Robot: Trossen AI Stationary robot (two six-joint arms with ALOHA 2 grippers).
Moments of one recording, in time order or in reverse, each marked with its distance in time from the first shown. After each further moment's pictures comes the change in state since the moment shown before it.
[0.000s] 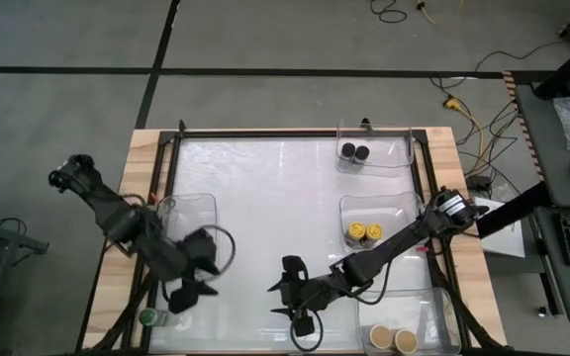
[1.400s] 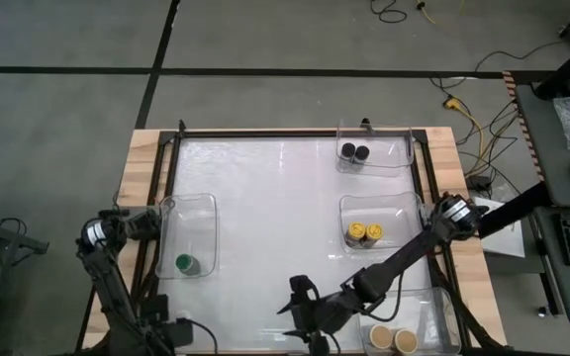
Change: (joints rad) left arm -0.423 0.689 0.419 -0.652 0.325 -0.371; right arm 0.104 0.000 0.000 0.003 0.003 0.010
